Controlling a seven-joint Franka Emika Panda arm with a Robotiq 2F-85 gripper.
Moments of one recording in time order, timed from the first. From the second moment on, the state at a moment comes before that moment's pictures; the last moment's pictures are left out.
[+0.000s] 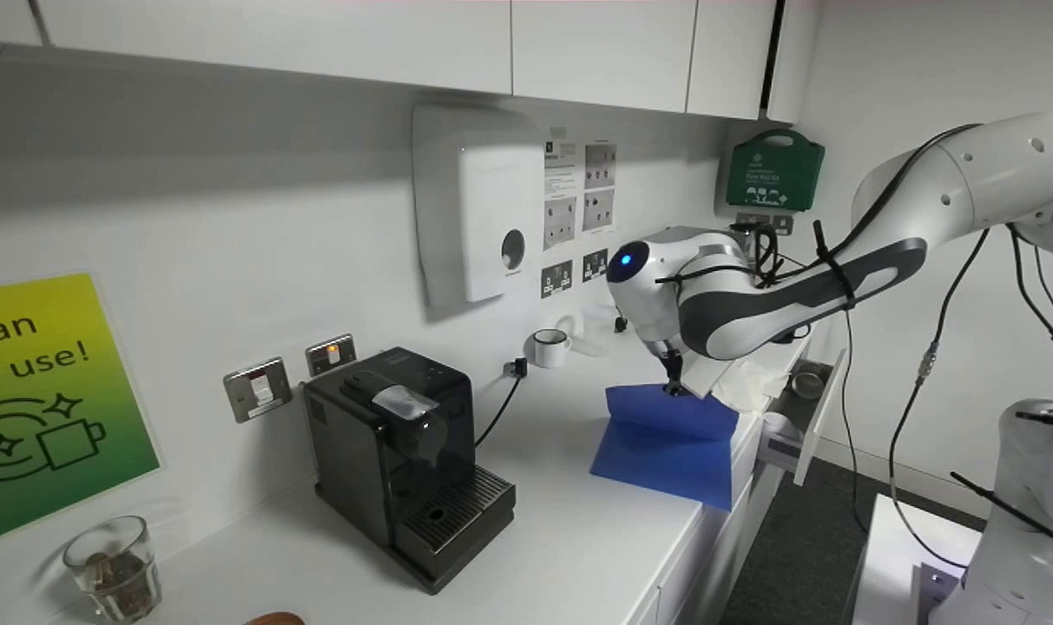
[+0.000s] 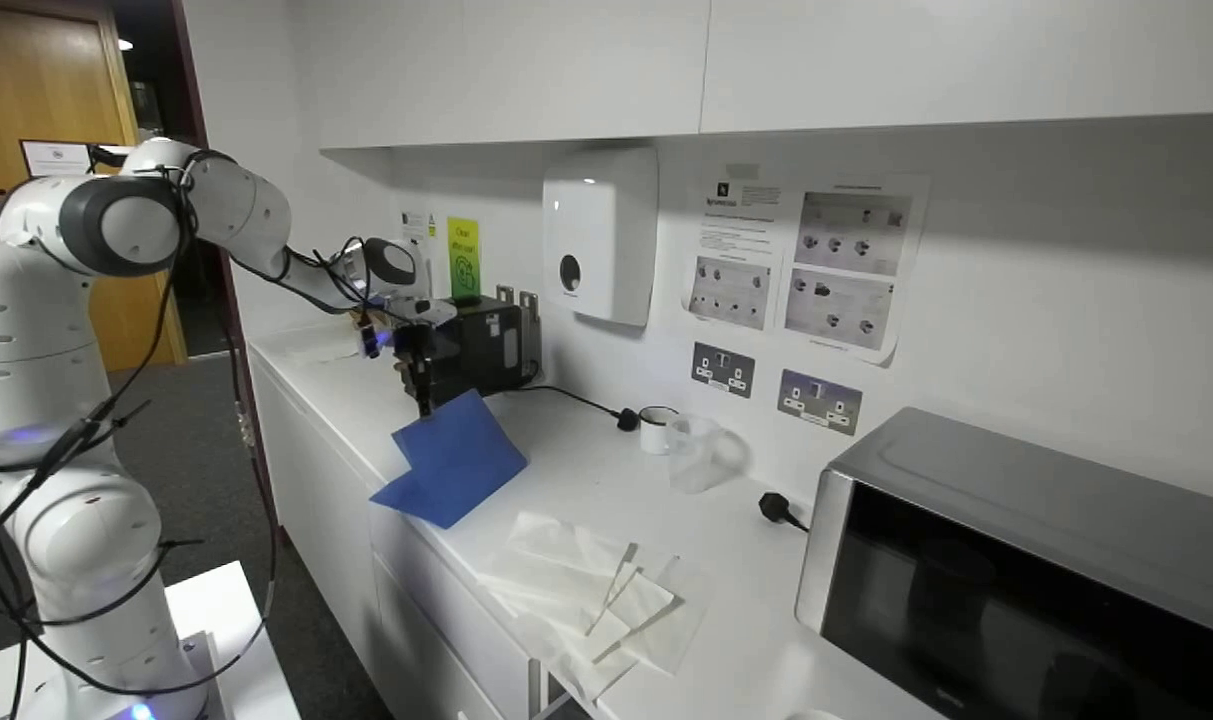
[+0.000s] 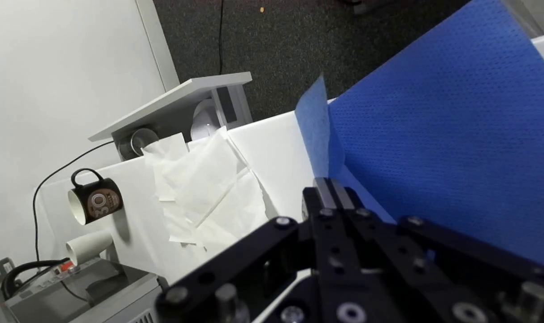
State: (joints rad) arm 0.24 -0.01 0.15 -2.03 -0.51 1.58 0.85
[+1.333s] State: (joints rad) arm 0.16 -0.04 0.13 -1.97 -0.49 1.74 0.69
